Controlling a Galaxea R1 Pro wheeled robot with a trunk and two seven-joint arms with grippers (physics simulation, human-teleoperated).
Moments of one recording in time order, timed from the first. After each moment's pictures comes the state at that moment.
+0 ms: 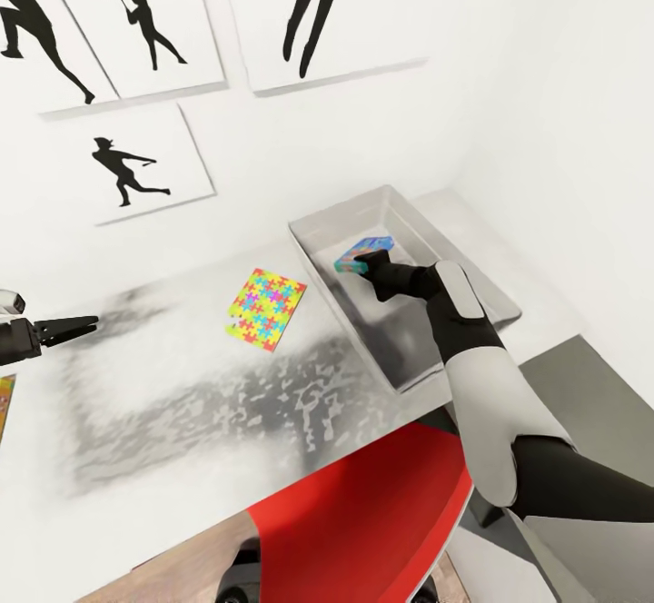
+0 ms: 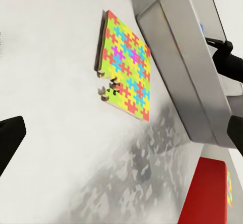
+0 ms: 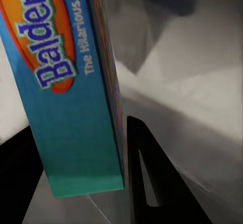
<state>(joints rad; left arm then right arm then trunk) -0.75 0.59 0.51 -1.16 -0.04 1.04 -1.56 -1.18 0.16 -0.11 -0.81 -1.38 0.60 -0.54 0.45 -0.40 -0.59</state>
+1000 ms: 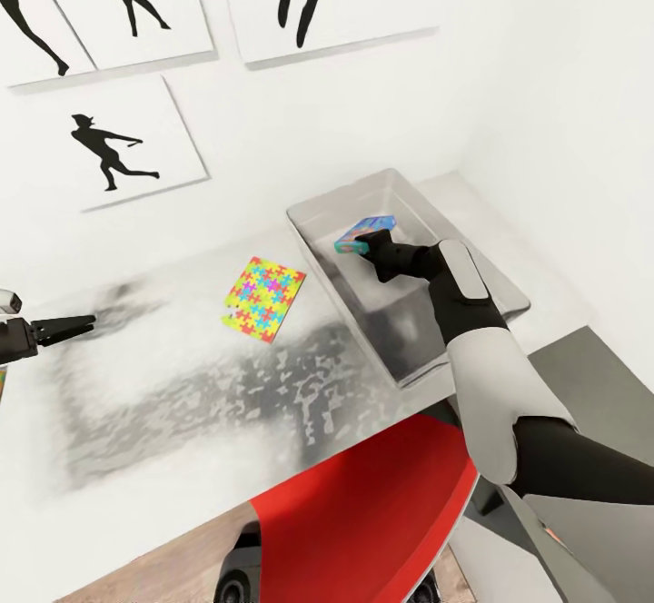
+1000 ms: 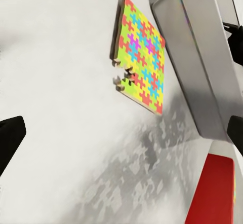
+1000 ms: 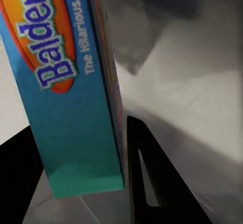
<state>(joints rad) -0.75 0.60 0.51 -1.16 -0.04 1.04 -1.56 -1.26 0.16 -0.11 -0.81 -1.37 0.60 -0.54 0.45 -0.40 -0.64</state>
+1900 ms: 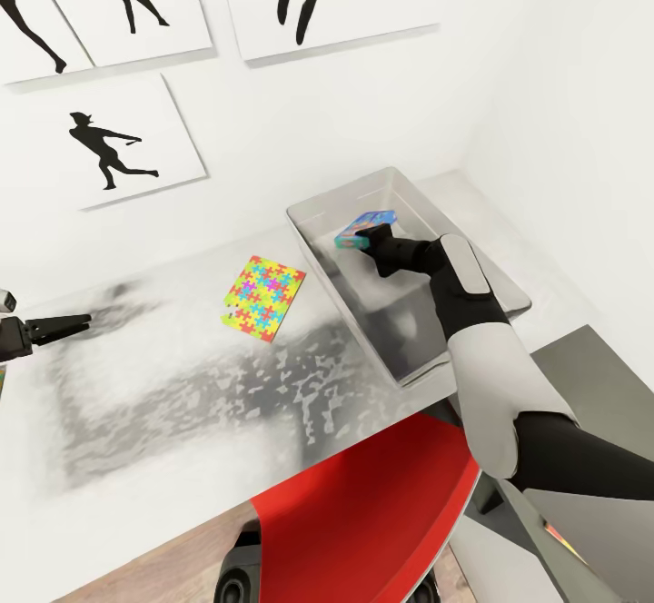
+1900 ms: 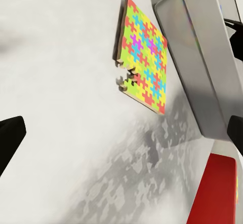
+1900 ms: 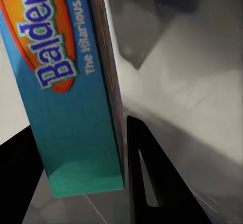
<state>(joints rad) -0.75 0.61 0.51 -1.16 -0.04 1.04 -1.57 -1.27 0.15 -0.12 -0.81 -1.37 0.61 -0.54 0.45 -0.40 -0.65</state>
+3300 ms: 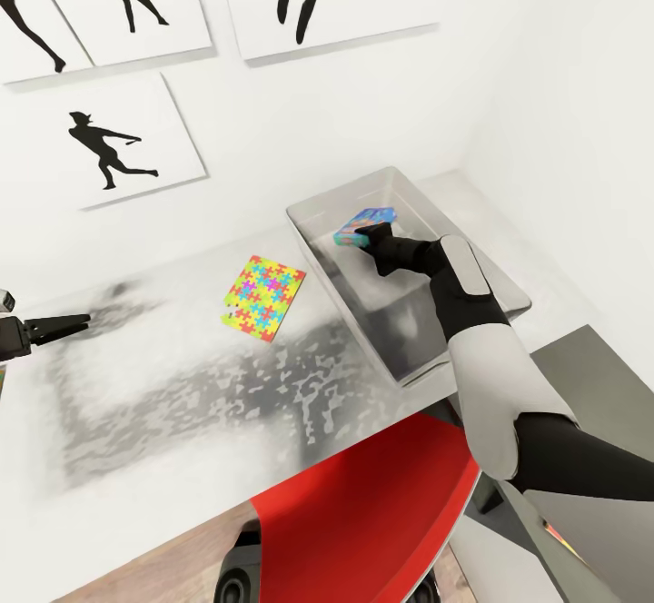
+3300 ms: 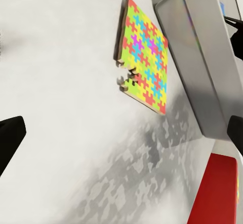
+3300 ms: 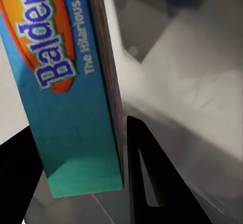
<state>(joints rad) -0.75 0.61 0.51 -1.16 -0.04 1.04 -1.57 -1.27 0.15 -0.11 -0.81 -1.37 0.61 -0.50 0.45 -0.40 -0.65</state>
